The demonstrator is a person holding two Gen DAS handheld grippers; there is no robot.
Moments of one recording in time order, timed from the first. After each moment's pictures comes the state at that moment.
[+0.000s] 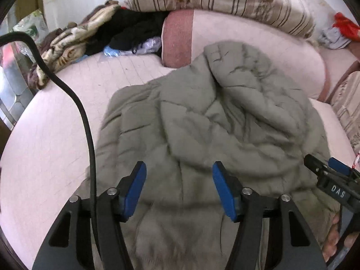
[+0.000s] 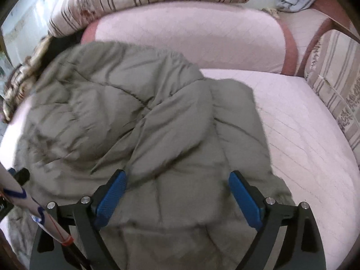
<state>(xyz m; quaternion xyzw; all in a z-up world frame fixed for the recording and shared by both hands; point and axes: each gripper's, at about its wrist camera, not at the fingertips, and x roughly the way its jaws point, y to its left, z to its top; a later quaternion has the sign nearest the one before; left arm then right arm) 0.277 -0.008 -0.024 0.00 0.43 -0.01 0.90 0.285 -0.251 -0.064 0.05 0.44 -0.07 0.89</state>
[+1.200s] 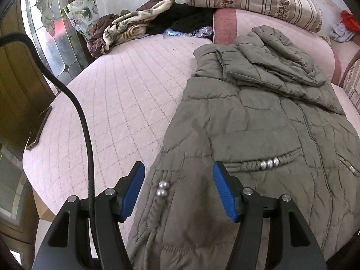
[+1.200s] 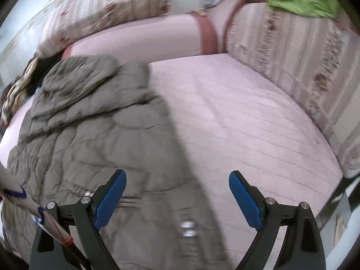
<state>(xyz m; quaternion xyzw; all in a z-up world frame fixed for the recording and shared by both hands) 0.064 0.103 -0.047 0.01 0.43 0.08 0.90 0.029 -0.336 -0.049 0.10 0.40 -0.18 0.89</state>
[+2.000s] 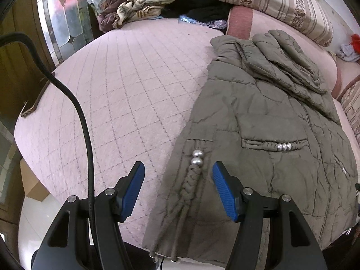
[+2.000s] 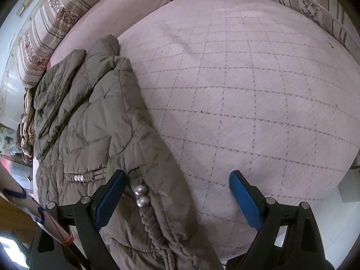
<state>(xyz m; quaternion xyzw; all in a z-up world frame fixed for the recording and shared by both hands) 0.039 0.154 -0.063 -0.07 0.46 0.08 0.88 -0.001 -0.399 -0.110 0.31 0.49 -0.12 0.81</state>
